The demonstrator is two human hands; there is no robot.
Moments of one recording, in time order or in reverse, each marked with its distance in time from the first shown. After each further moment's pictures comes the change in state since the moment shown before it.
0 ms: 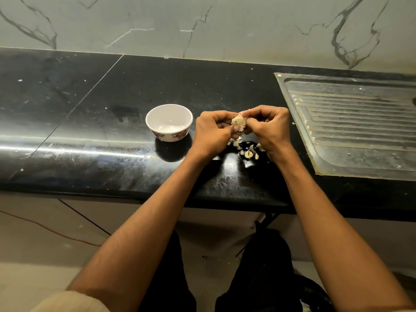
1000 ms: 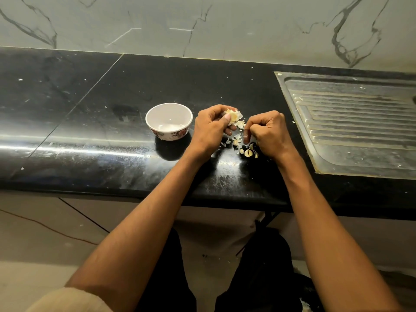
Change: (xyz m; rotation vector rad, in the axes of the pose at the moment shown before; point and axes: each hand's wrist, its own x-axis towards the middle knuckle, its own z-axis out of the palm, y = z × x) left_hand 0.005 0.000 -0.005 -0.019 0.009 -0.012; right_hand -0.007 -0.004 -0.012 -0.320 -0.224 -0.133
